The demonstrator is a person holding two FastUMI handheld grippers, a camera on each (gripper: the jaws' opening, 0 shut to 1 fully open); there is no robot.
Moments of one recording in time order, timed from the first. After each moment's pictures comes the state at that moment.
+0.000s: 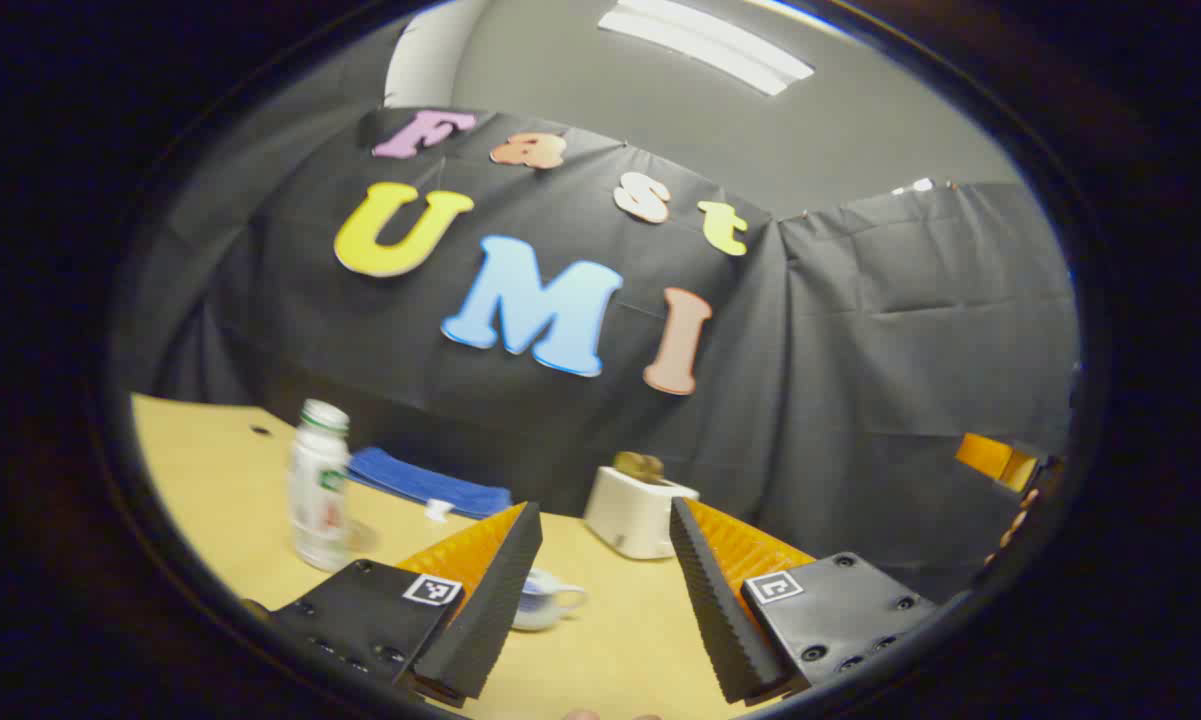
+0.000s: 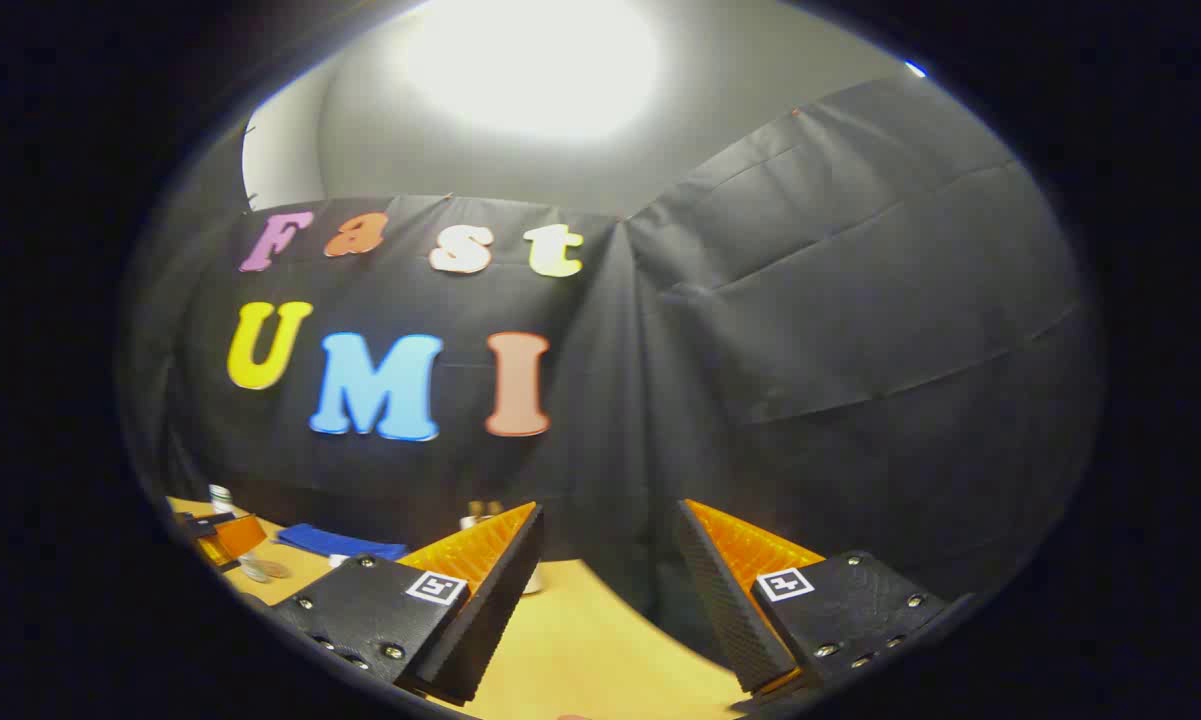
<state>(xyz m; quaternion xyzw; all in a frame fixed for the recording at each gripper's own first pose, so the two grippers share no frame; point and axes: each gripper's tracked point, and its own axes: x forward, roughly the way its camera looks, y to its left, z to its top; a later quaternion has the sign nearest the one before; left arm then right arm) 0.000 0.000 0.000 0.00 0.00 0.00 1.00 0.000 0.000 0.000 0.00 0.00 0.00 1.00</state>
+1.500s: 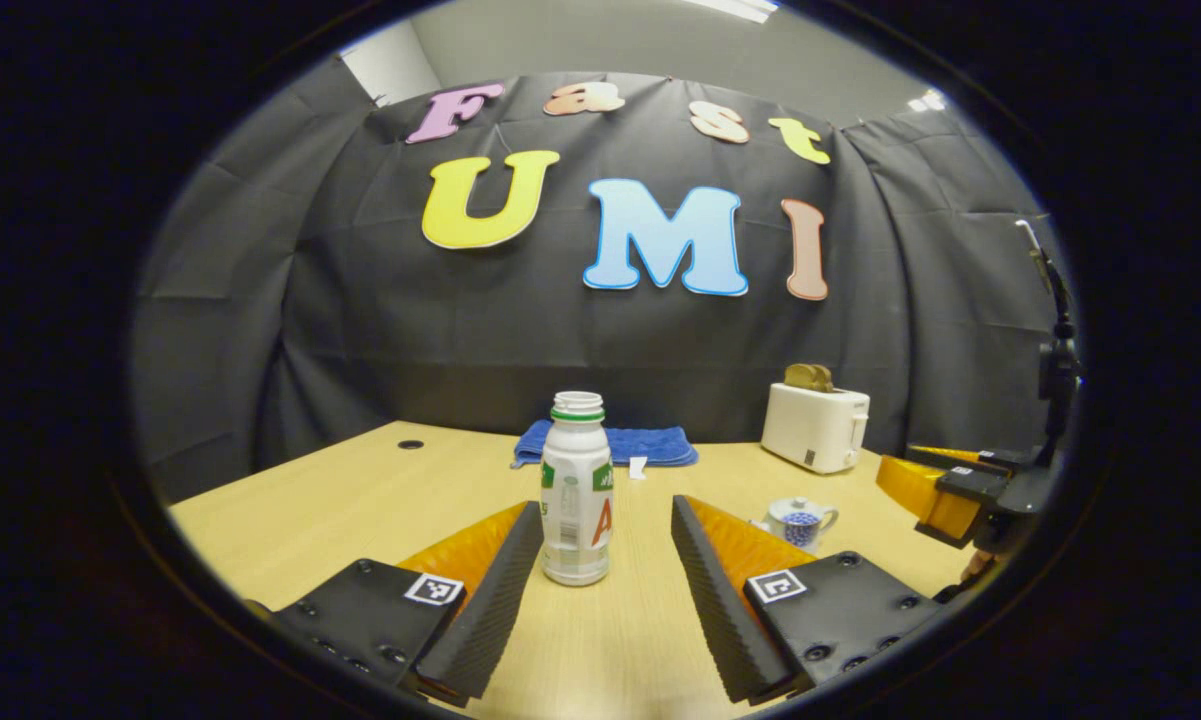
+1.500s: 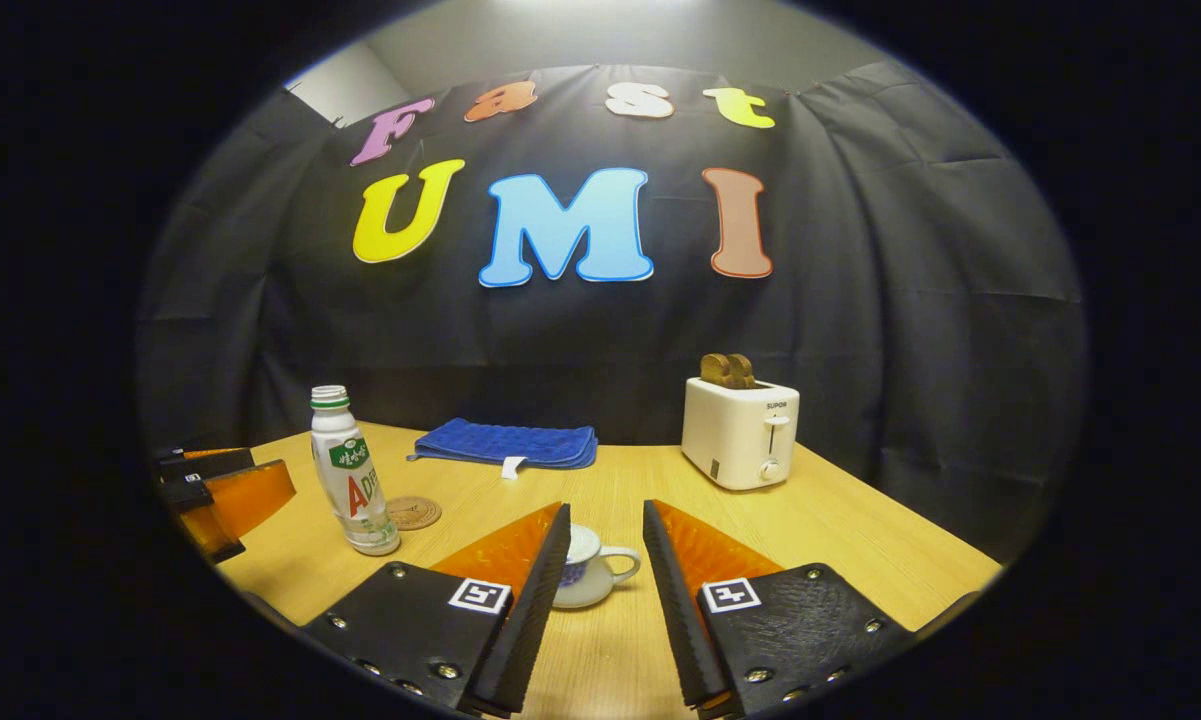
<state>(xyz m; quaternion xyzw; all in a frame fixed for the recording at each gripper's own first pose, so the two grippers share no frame) 0.016 0.145 -0.056 0.05 0.13 0.07 0.99 0.053 0.244 -0.167 -0.04 0.18 0.16 0.97</state>
